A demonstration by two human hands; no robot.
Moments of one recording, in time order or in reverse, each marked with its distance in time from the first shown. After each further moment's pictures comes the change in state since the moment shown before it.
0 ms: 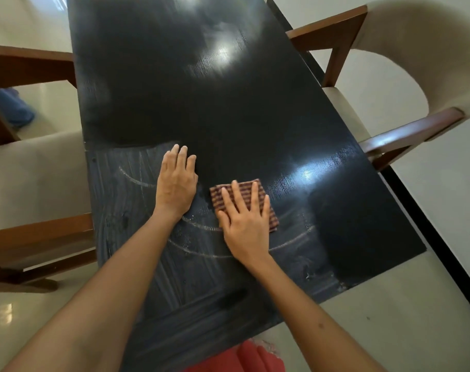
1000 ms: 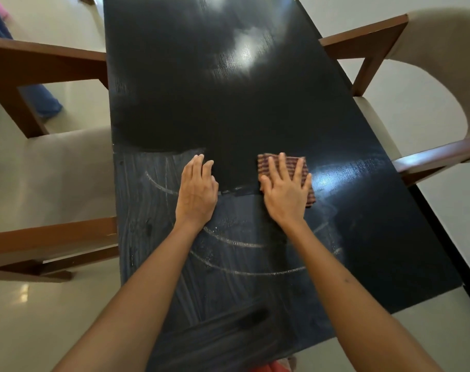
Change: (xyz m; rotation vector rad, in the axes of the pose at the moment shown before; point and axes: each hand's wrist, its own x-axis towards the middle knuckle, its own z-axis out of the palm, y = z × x) left_hand -0.003 -0.004 -0.004 -0.265 -0.008 -0.201; right_hand 0.103 0.035 -0.004 0.015 -0.025 0.160
